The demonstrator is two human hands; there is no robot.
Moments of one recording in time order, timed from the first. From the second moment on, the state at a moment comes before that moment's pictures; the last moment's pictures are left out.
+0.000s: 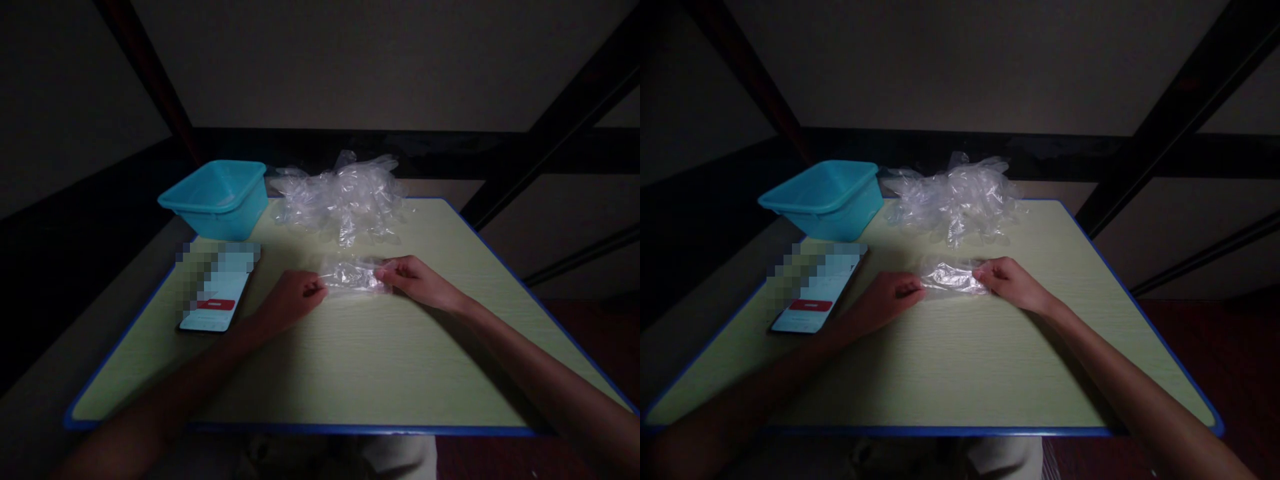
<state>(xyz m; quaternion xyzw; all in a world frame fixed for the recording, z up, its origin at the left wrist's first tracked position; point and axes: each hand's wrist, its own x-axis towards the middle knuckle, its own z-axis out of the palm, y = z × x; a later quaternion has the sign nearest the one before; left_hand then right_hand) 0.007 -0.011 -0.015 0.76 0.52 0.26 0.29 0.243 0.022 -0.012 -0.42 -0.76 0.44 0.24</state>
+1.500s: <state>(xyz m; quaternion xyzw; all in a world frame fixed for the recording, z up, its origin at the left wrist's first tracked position) 0.015 -0.003 -0.035 0.64 0.56 0.41 0.33 0.229 0.015 -0.032 -0.51 -0.82 0.05 0.25</state>
